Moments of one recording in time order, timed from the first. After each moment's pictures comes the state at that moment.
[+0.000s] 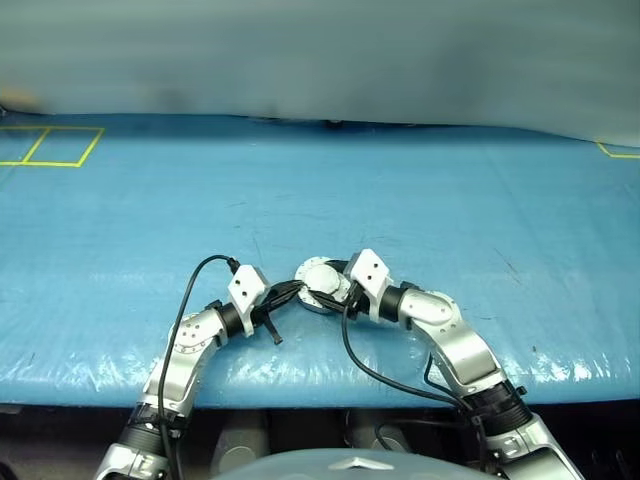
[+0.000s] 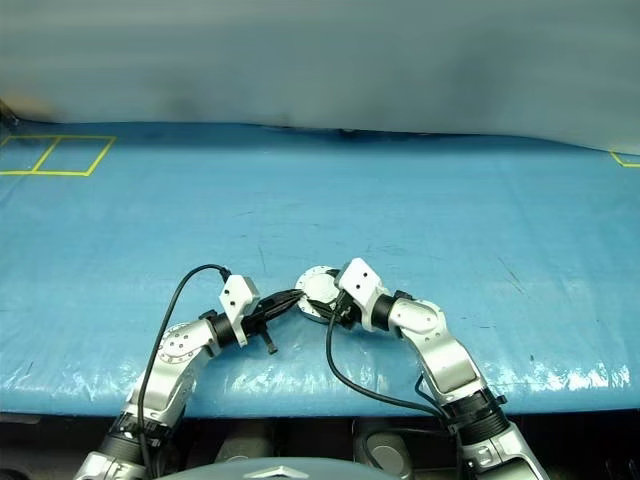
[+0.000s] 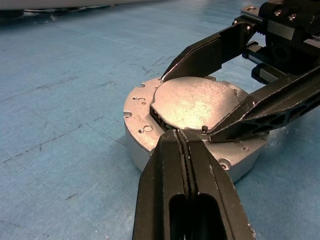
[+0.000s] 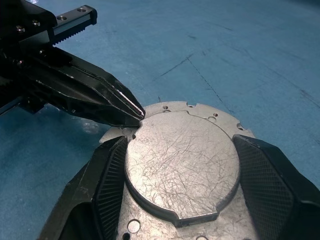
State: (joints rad) left arm -0.04 0.33 -0.20 0.04 -0.19 -0.03 -0.77; right arm -0.17 -0.35 0.29 -0.12 0.11 0.30 0.69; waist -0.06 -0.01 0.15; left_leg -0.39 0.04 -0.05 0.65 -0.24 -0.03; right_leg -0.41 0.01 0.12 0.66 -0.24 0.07
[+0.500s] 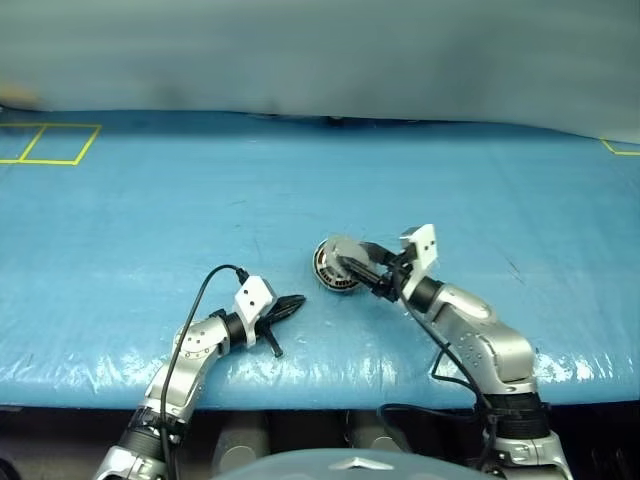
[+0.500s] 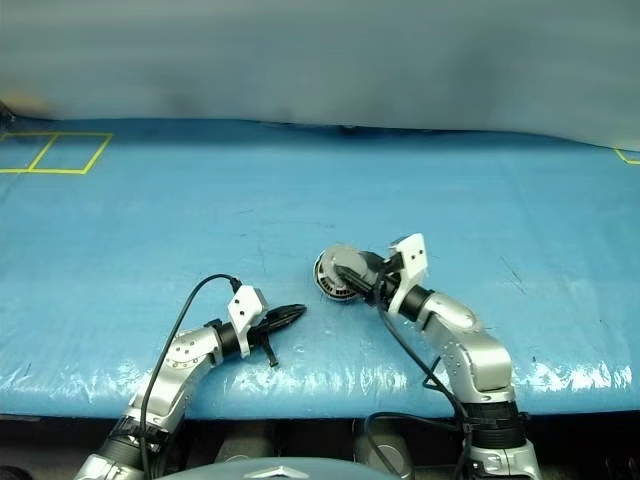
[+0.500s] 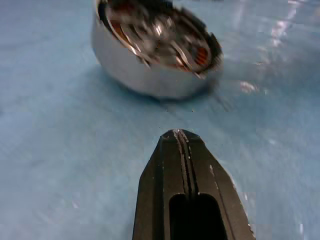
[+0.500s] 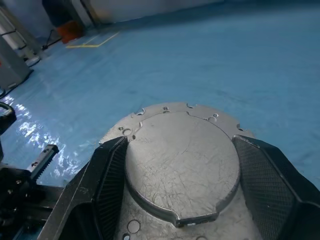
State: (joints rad) left arm -0.03 0.34 -0.23 0.06 -0.16 -0.01 -0.78; right arm -0.13 -0.28 -0.05 -0.24 0.49 0.58 0.60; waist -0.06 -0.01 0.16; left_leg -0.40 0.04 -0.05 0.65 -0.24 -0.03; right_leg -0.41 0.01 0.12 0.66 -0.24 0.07
